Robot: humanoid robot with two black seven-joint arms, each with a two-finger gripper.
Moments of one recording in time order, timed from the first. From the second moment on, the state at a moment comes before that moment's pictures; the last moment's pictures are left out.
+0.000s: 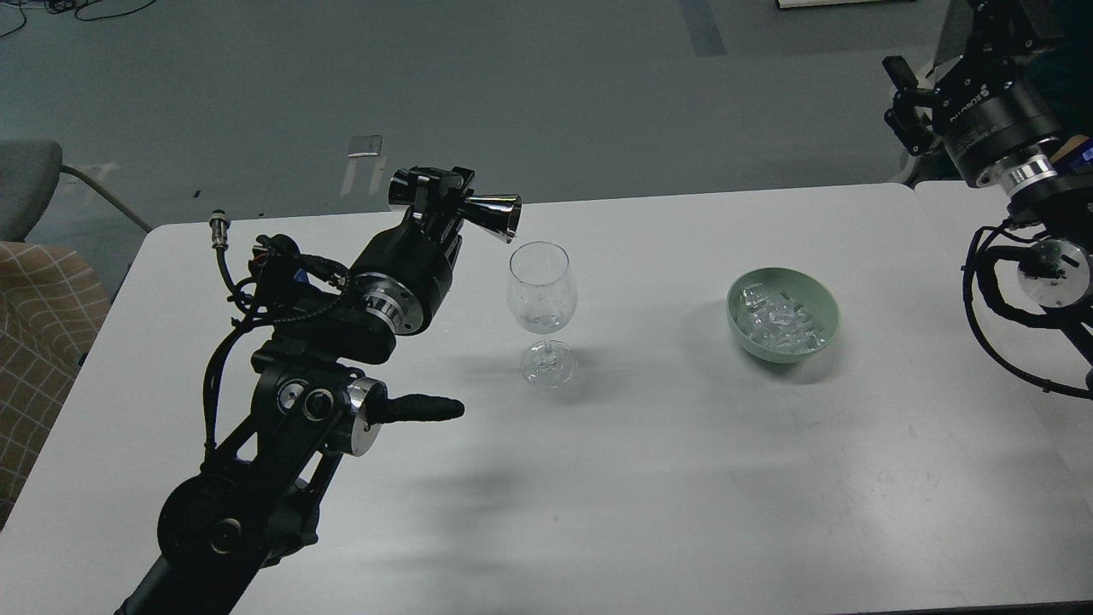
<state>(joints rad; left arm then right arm) -0.32 0.05 -1.17 -1.72 1.15 0.28 0.49 0.77 -0.57 0.73 0.88 -0.27 0.22 0.49</state>
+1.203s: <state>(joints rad) 0.00 -0.02 -1.74 -1.27 0.13 -0.18 0.40 0.75 -0.57 0.73 0.89 -0.27 0.22 0.49</state>
